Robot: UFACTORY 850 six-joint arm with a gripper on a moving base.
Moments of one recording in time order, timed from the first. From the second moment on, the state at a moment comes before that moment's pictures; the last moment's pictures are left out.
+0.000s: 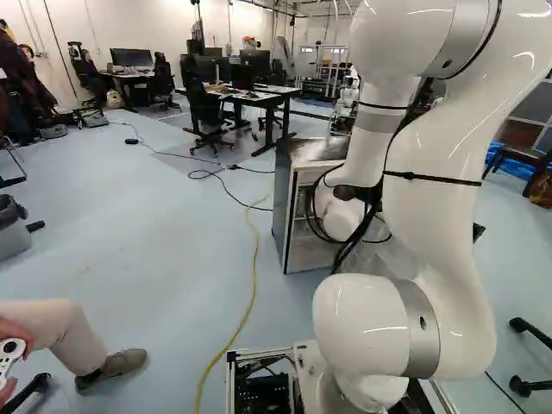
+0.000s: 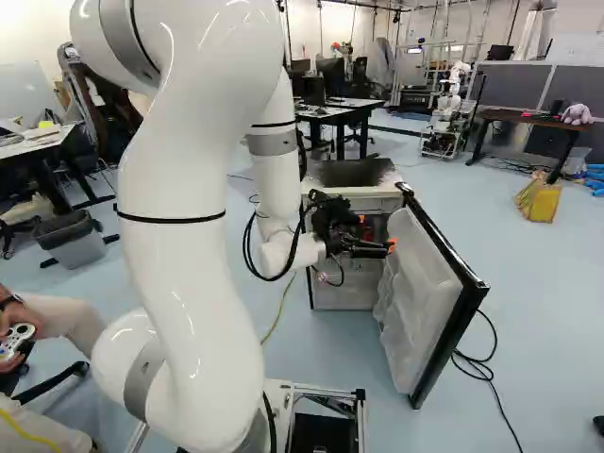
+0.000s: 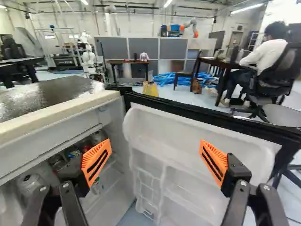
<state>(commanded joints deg) -14.4 -23.2 -23.0 35.1 80.6 0.0</state>
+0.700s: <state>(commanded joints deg) -14.4 -23.2 -23.0 14.0 80.0 0.0</state>
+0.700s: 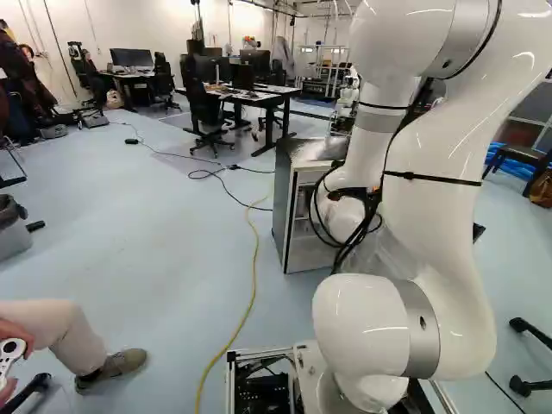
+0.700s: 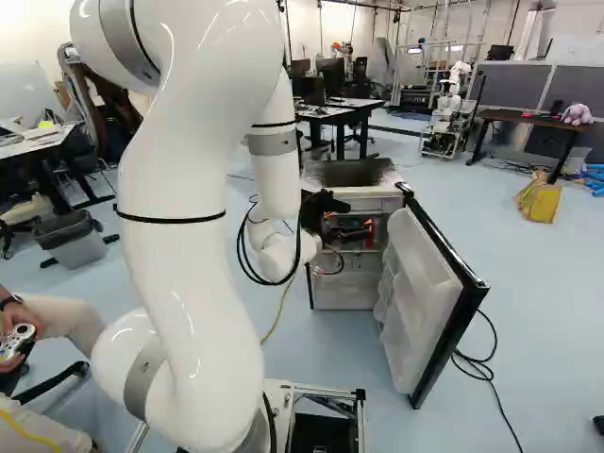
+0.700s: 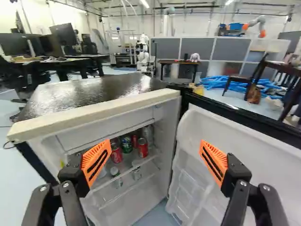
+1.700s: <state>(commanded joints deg) -14.4 -23.2 -23.0 -10.8 65.9 0.0</state>
